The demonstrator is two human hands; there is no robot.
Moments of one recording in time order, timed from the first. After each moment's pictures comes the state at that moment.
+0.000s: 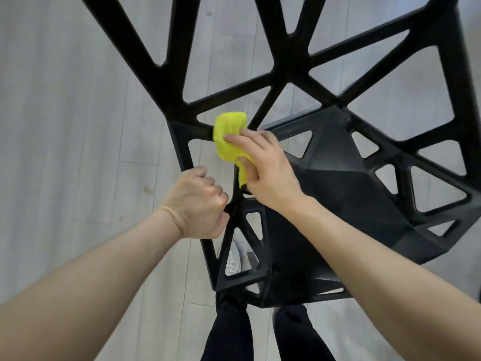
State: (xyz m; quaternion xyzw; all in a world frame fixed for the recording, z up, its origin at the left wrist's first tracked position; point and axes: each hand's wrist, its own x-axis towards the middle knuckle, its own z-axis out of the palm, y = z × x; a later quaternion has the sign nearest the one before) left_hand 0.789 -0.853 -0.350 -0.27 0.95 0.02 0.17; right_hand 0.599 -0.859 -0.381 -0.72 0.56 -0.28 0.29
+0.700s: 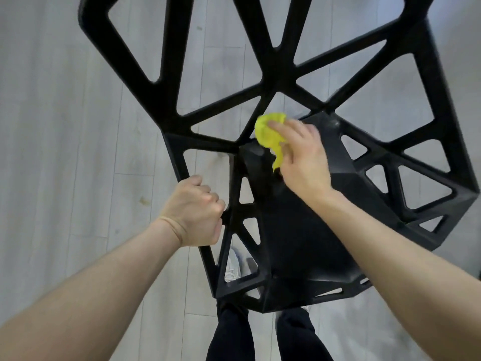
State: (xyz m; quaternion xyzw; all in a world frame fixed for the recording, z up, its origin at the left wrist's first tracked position) left_hand 0.790 -0.853 -0.347 -0.26 0.95 0.02 0.19; right_hand 0.533 -0.865 -0.381 -0.65 0.67 -0.27 0.23
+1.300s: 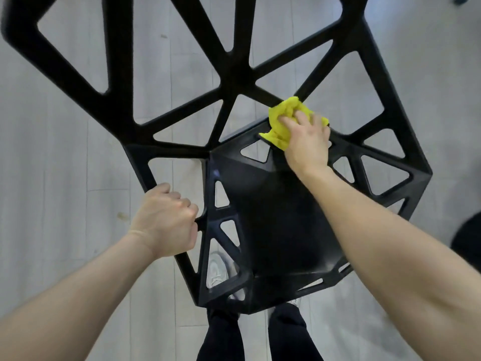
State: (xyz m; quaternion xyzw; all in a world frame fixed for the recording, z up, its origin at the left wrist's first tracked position) left_hand 0.789 -0.852 -0.352 -0.28 0.93 0.03 0.23; right_hand 0.467 -0.886 -0.413 -0.61 0.79 -0.02 0.06
